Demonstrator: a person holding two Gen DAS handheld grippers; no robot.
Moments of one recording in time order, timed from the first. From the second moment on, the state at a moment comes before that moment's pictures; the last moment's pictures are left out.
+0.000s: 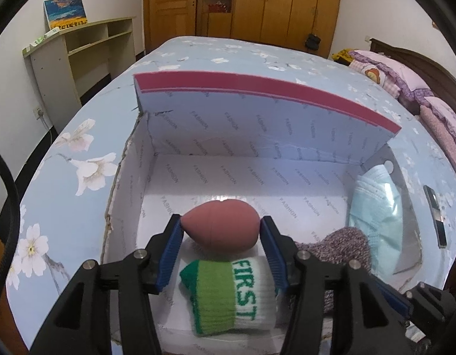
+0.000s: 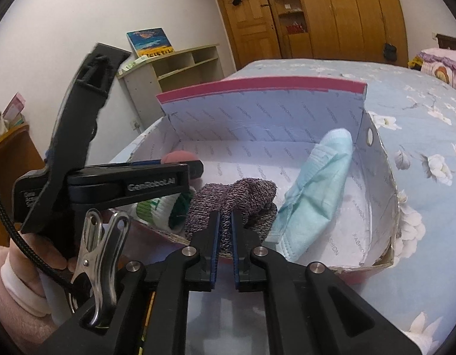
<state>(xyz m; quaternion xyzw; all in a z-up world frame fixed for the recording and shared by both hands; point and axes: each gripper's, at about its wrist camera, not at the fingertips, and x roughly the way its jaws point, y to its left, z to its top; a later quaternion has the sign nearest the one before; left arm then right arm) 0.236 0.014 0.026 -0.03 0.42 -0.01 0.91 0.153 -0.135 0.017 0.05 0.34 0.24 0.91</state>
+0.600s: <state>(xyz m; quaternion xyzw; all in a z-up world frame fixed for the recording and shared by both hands) 0.201 0.019 0.057 -0.03 0.41 -0.01 0.91 0.131 -0.150 0.039 0.06 0.32 0.23 0.92</state>
